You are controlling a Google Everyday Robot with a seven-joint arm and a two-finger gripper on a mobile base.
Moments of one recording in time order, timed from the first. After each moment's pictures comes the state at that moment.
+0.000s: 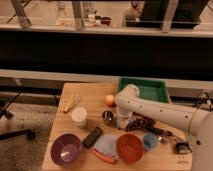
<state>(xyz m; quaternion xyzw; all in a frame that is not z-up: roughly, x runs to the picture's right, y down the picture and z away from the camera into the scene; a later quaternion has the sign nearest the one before) 0.104 0.187 0.855 -0.32 -0.03 -0.06 0.95</state>
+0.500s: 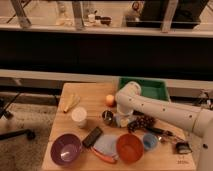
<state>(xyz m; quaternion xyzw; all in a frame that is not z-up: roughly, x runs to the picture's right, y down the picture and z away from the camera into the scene) 0.102 0.167 0.837 -0.30 -0.04 -0.07 0.95</state>
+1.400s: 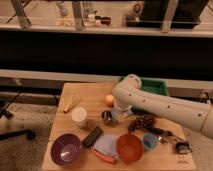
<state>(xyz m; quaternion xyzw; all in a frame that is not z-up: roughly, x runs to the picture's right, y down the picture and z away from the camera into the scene) 0.074 0.125 0.782 -0.26 -0.07 -0.10 0.96</state>
